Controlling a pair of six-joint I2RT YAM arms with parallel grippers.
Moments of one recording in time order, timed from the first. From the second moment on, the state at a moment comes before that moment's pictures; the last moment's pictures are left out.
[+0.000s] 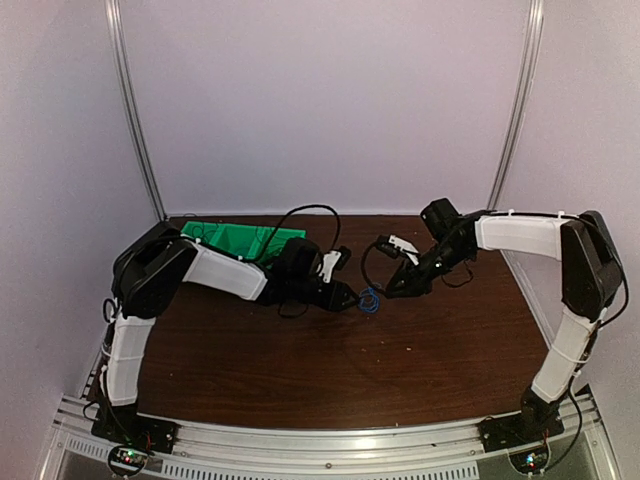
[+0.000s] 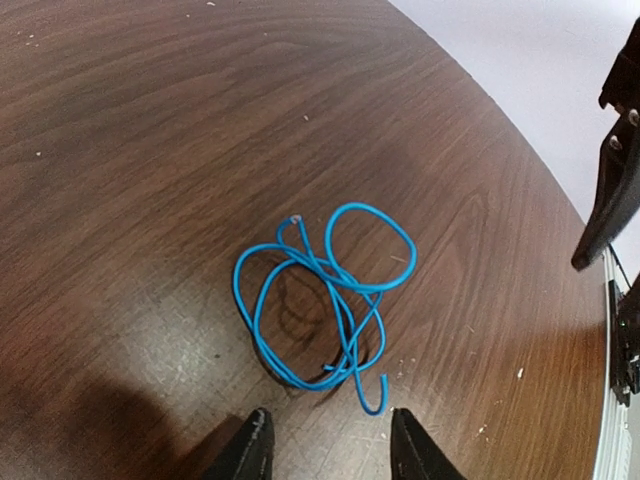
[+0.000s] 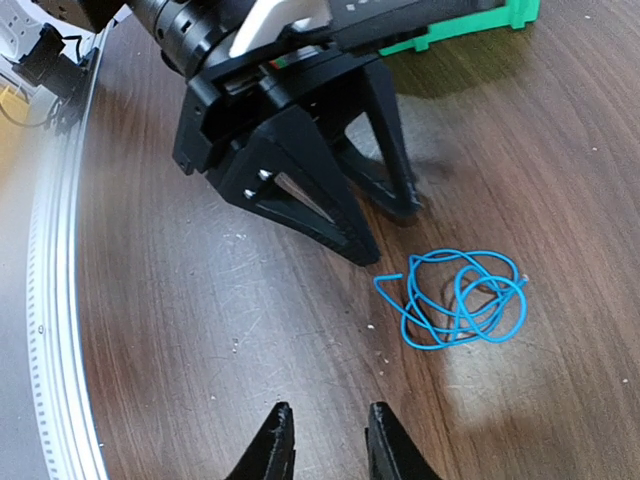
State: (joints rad) left arm -0.82 2.21 1.36 0.26 0.41 -0.35; right arm 0.41 1.78 1.26 -0.63 -0.71 -0.55
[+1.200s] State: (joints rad) left arm -0.82 2.32 1.49 0.23 0.48 -0.07; right arm 0.46 1.85 1.21 -0.53 -0.67 -0.51
